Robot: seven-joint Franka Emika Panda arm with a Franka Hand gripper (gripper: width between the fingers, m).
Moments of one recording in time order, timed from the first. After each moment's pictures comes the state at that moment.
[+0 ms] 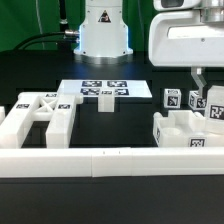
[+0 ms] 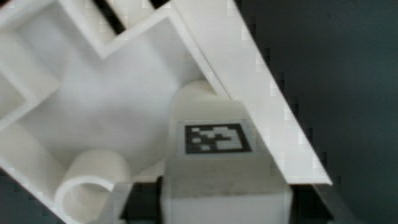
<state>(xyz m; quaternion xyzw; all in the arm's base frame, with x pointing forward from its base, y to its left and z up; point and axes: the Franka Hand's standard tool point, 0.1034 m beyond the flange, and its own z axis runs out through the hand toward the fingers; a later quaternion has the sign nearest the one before) 0.615 0.119 0.078 -0.95 0.30 -0.05 0.05</state>
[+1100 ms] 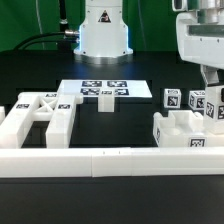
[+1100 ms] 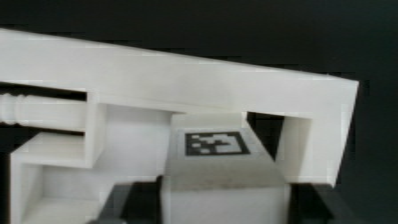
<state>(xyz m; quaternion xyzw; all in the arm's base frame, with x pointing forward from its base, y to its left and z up) 0.614 0.120 0.078 -0.77 0.63 -0.02 0.09</state>
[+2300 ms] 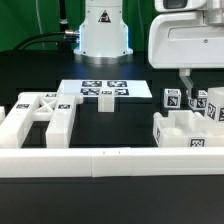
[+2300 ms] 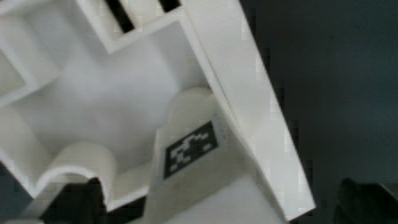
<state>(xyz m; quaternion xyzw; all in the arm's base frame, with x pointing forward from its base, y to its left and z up) 0.617 0.123 0.079 -0.98 0.17 -0.04 0.04</state>
